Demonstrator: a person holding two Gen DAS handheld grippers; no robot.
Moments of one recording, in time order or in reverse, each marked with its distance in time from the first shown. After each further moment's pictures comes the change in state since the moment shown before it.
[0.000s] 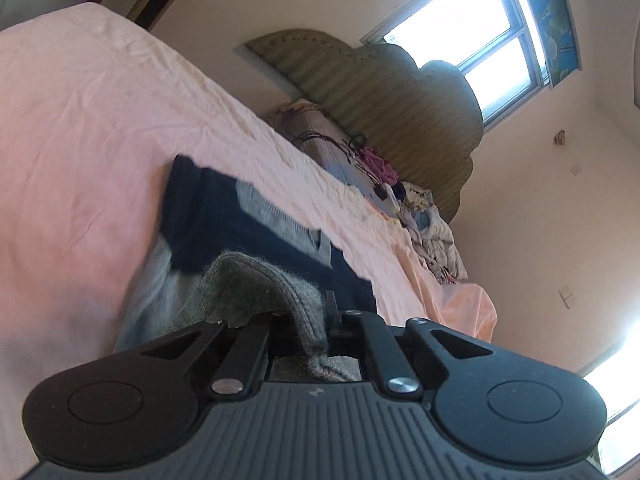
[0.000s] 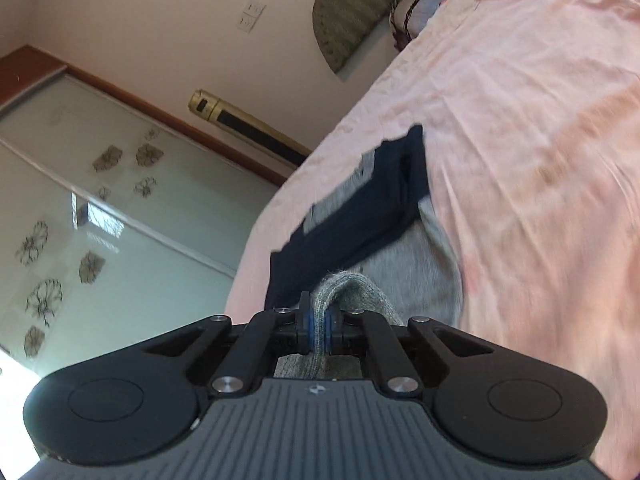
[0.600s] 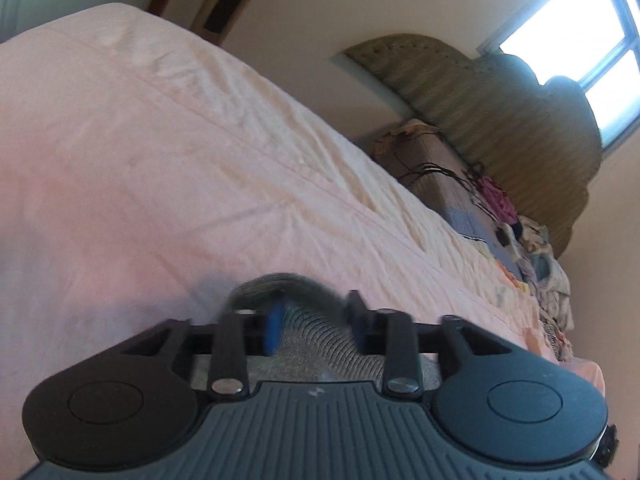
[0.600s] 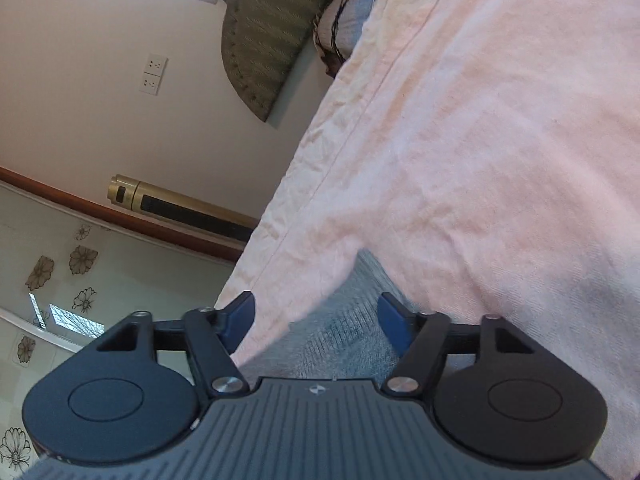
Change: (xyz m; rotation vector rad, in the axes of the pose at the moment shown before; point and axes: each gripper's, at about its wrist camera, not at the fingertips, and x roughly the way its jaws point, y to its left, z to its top) left arm 0.161 0.071 0.115 -0.087 -0.026 0.348; right arm 0.211 -0.080 0.133 0.183 -0.112 -0.096
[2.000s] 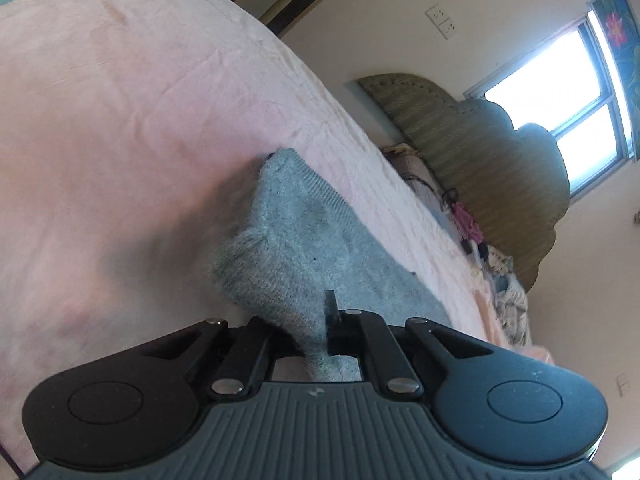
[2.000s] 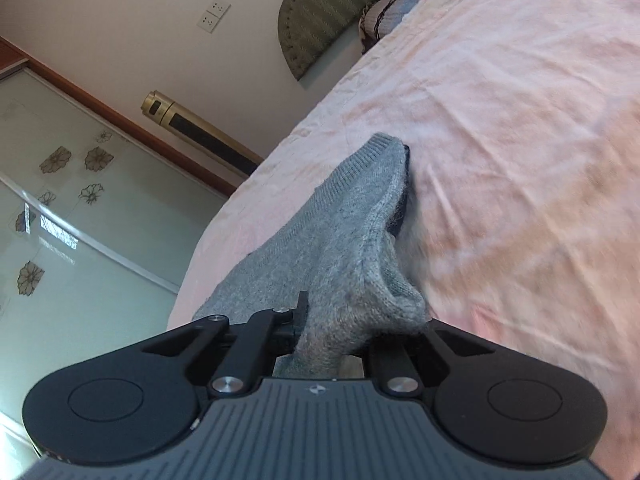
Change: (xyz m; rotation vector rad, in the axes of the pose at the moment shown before) left arm -0.195 0.044 -0.232 -0.122 -0.094 -0.062; right arm -0.148 0.021 -0.156 -0.229 0.080 -0.053
